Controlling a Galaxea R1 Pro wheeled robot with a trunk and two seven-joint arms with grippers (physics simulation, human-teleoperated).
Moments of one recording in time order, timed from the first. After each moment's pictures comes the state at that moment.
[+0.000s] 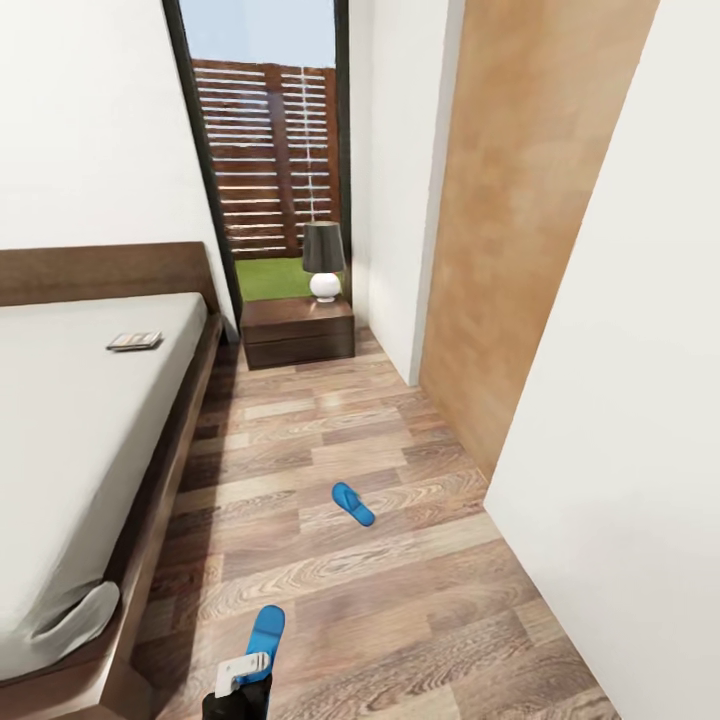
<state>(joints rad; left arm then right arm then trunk) -0.40 -0.01 -0.08 -0.19 0.30 -0.22 -0.13 0.00 -0.22 -0.24 -0.67 -0.32 0.01 0.39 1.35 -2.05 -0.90</state>
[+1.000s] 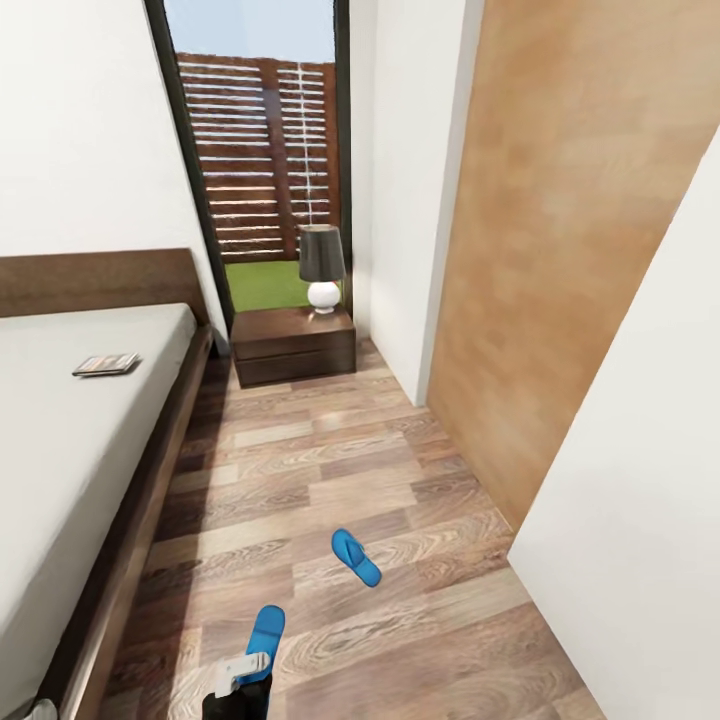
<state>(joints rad) -0.40 -0.01 -0.08 -0.19 0.30 -0.22 -0.13 0.00 -0.22 -0.24 -0.67 -0.32 0.01 0.39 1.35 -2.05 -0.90</state>
